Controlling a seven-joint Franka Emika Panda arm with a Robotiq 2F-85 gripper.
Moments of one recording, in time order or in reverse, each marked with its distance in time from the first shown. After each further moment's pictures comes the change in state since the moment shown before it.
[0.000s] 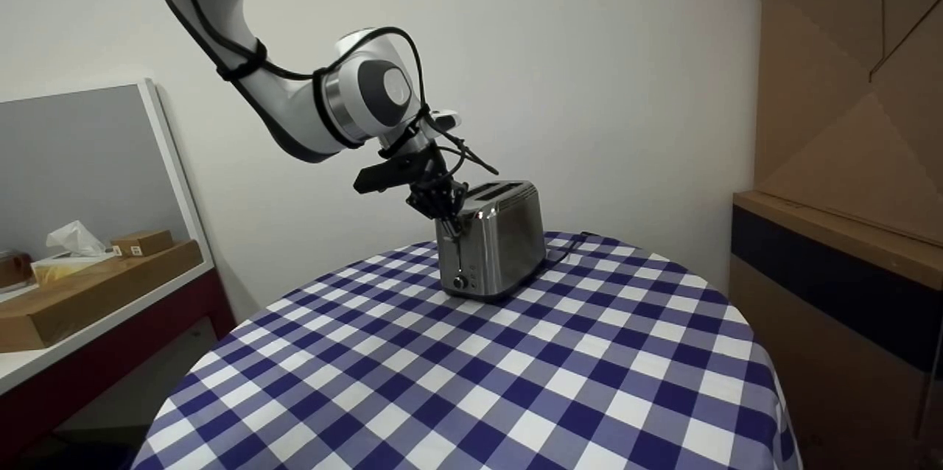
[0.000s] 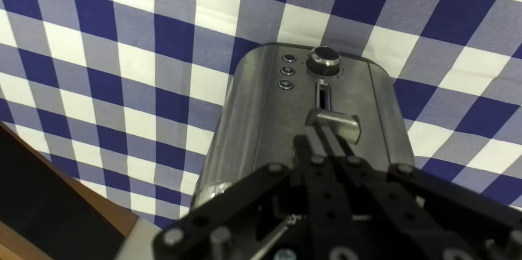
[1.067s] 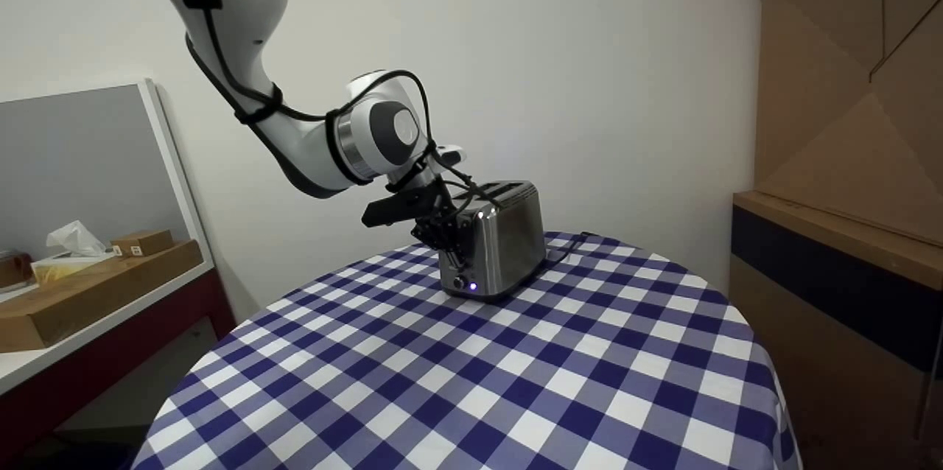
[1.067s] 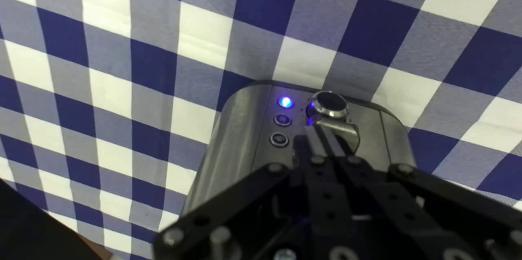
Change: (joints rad) arm -0.001 0.134 0.000 0.097 0.000 -0.006 -0.025
